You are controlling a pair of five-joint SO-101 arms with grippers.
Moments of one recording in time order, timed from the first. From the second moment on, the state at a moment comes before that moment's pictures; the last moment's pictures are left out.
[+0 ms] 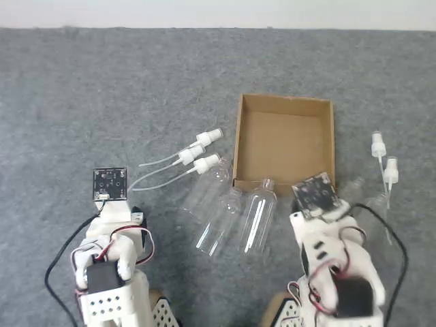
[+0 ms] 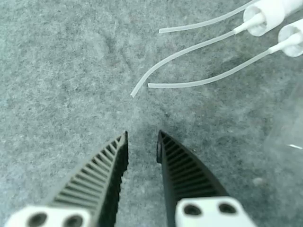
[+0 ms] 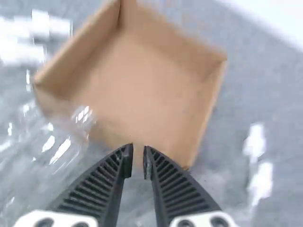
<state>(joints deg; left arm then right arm) -17.8 -103.2 96.9 72.0 -2.9 -6.2 -103.9 71.9 71.8 21.3</state>
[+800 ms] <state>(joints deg) -17.8 -103.2 96.9 72.0 -2.9 27.1 -11.3 13.4 62.9 26.2</state>
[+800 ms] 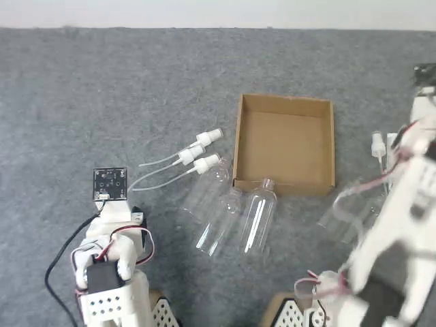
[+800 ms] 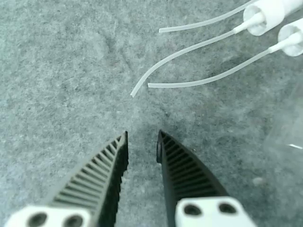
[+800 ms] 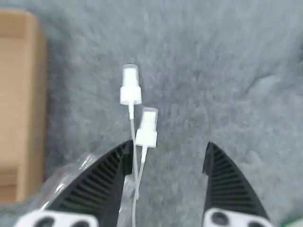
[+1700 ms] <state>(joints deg) -17.7 -103.2 96.9 72.0 -2.9 31.9 34.2 -10.9 62.1 25.9</state>
